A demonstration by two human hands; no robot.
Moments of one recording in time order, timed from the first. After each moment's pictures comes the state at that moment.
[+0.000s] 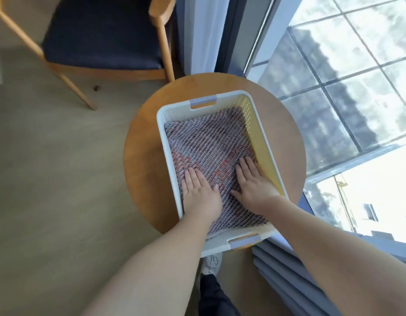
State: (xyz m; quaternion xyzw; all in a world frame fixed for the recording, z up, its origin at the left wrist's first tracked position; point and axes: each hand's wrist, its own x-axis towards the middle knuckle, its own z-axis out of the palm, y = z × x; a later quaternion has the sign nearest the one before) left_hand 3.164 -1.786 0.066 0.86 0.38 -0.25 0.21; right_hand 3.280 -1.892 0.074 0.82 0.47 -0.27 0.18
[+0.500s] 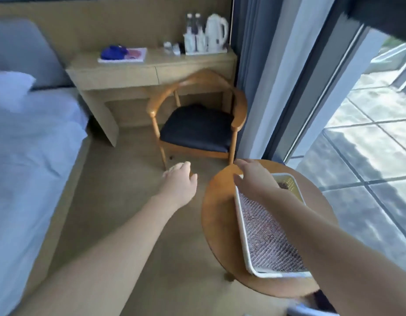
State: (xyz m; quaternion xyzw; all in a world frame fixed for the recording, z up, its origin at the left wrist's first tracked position) left_hand 2.987 -1.602 0.352 0.89 0.41 0.03 0.19; right_hand 3.152 -1.727 0.366 0.85 0.49 -0.13 -0.13
